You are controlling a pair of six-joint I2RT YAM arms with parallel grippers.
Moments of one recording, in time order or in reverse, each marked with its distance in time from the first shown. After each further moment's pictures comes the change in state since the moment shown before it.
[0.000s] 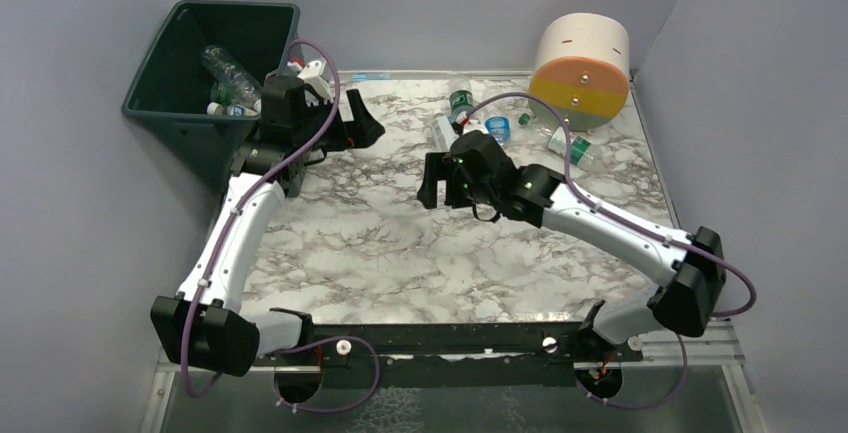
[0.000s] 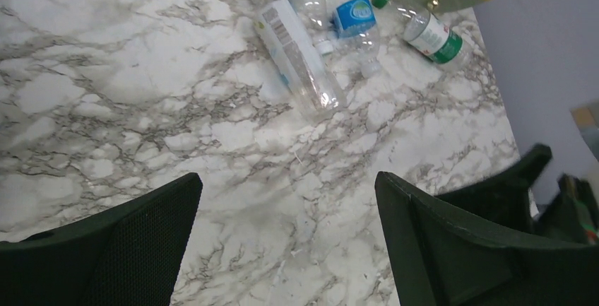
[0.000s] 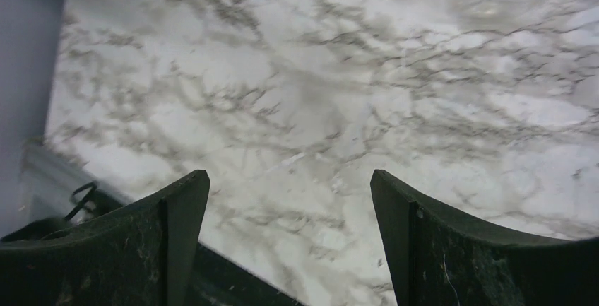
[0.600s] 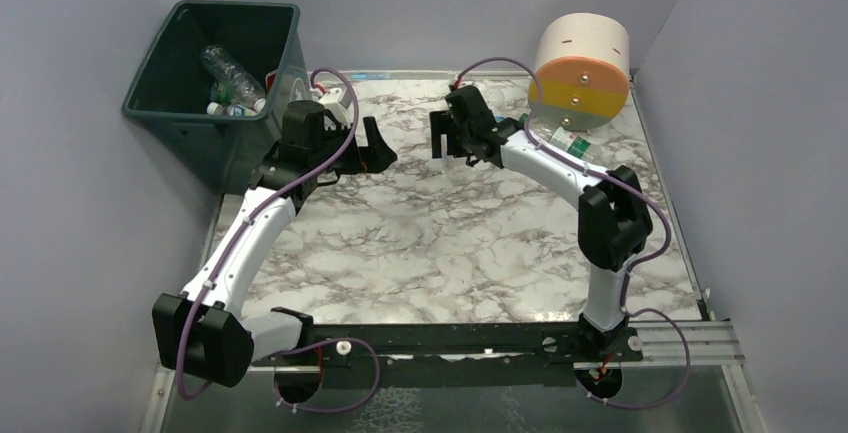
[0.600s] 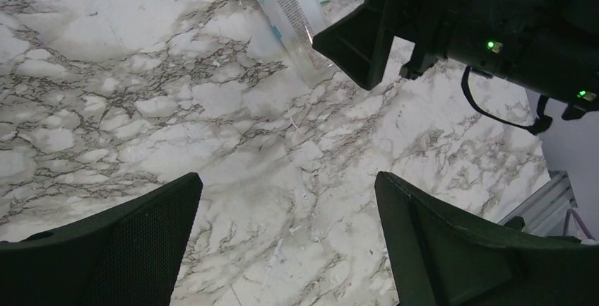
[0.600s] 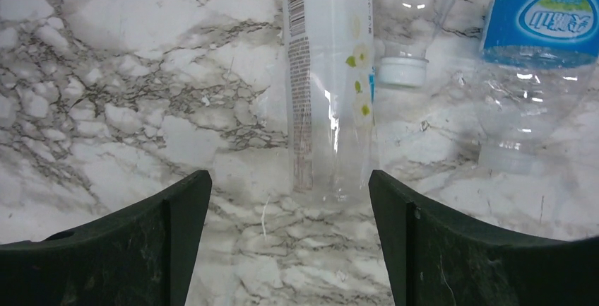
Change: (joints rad) left arm -0.101 -0.064 -0.214 0.092 -0.012 -0.007; right arm -0.290 0.481 0.274 0.117 0.039 -0.273
